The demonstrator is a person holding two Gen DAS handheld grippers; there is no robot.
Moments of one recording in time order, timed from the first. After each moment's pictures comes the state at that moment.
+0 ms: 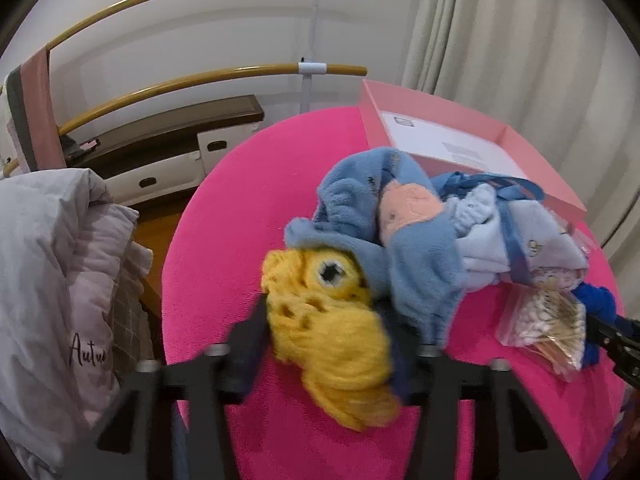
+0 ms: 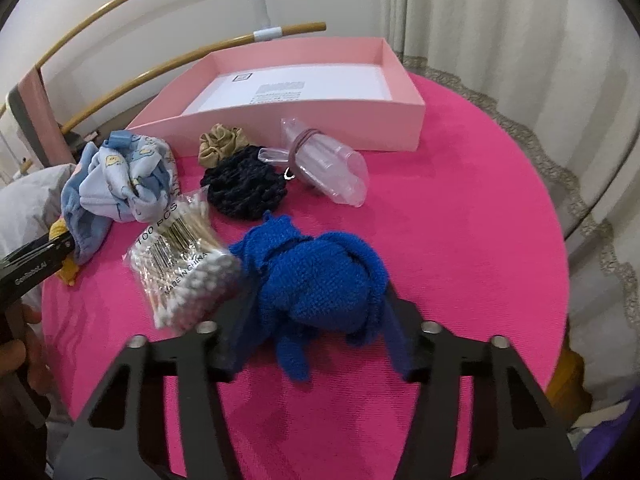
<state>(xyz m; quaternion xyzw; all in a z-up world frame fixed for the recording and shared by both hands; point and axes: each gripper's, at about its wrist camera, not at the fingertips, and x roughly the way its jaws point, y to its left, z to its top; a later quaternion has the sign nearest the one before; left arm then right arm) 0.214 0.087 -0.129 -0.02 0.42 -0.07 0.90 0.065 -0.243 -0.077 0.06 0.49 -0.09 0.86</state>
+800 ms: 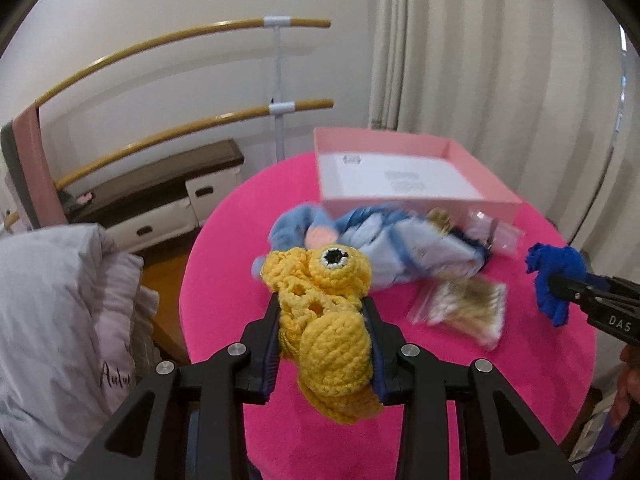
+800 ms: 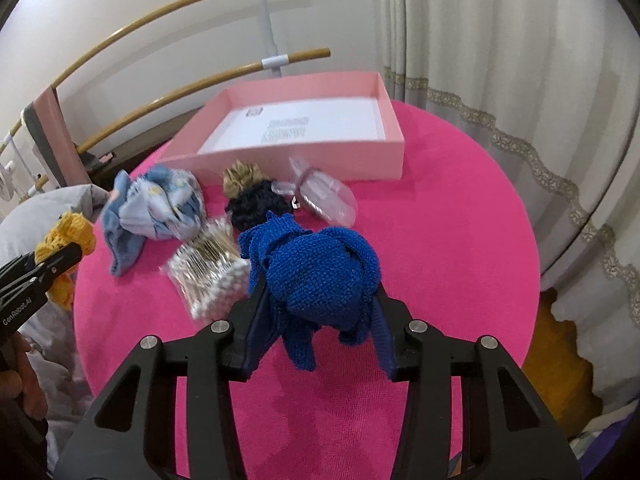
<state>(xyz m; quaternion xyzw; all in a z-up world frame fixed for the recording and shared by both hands) 0.117 0.054 -0.044 0.03 0.36 -0.10 0.93 0.042 -0.242 -0.030 0.07 0.45 -0.08 0.89</state>
